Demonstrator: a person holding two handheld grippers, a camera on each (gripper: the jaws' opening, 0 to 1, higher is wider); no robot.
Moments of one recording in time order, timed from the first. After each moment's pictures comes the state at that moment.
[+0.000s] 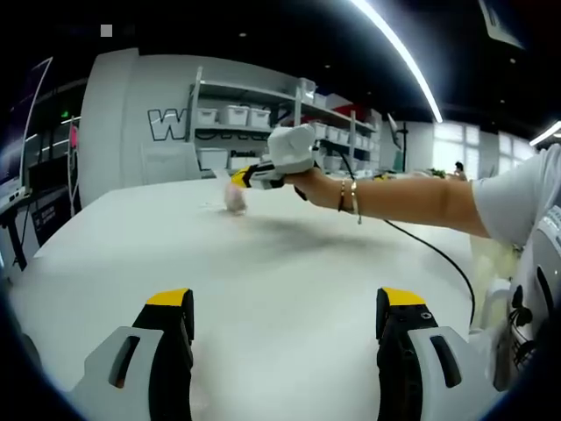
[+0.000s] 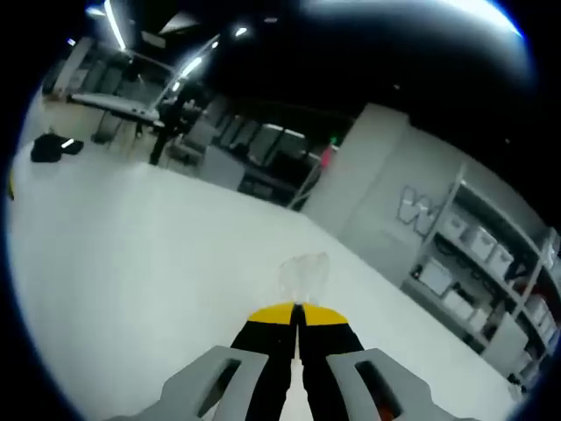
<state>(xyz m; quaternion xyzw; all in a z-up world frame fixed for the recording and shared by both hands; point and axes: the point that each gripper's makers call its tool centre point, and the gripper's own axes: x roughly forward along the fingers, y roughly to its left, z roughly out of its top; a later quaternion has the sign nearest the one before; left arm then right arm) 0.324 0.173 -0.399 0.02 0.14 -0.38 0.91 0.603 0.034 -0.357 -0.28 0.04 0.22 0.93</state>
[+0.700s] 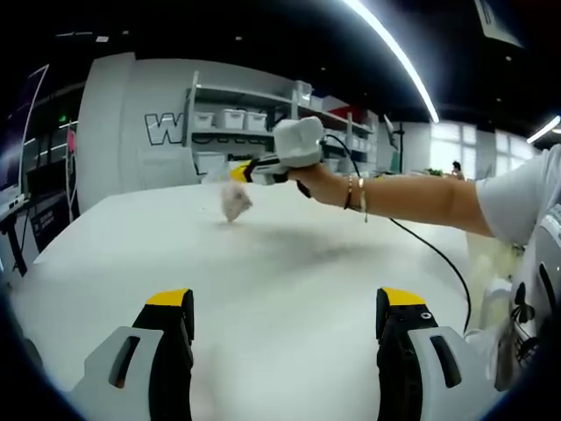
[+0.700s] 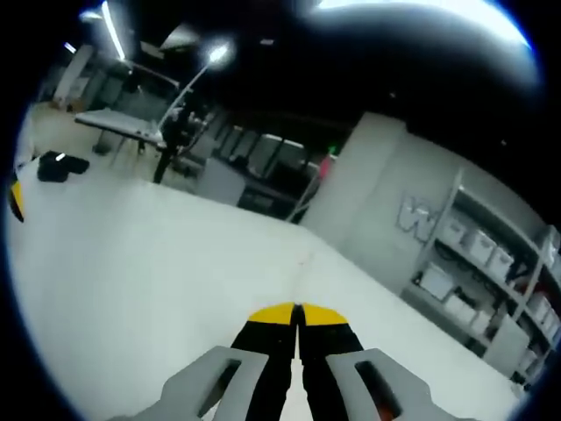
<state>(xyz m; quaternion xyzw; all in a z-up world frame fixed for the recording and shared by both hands) 0.314 0.166 -0.396 0.03 0.13 -0.39 0.91 0.575 0.035 -0.334 -0.27 0.02 0.23 0.94</state>
